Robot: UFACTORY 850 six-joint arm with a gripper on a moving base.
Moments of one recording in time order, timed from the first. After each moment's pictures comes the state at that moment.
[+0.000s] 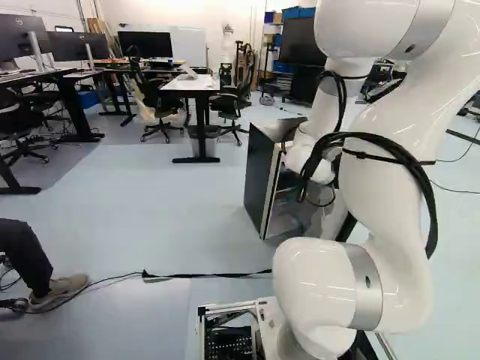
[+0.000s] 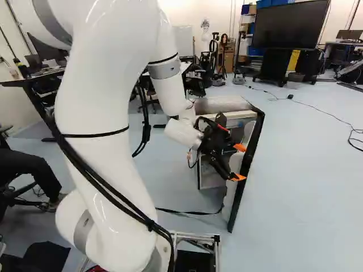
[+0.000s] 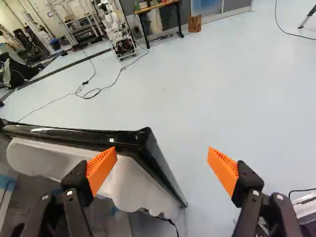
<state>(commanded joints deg) -17.8 -18.6 -32.9 84.7 60.9 0.0</state>
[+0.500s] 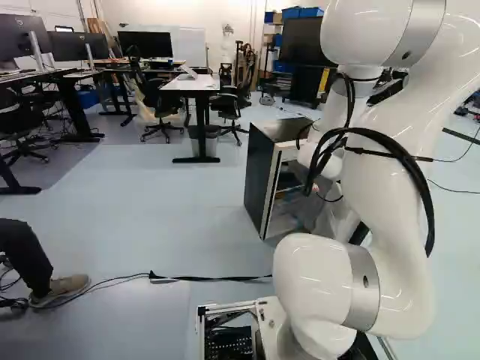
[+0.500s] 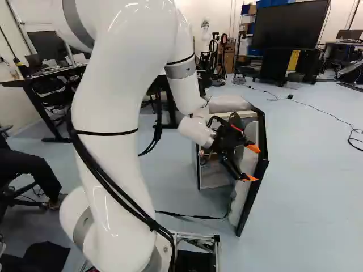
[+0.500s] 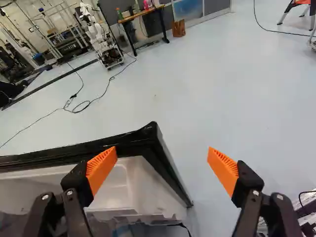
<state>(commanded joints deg) -24.1 -23.0 -39.4 84.7 60.9 0.0</state>
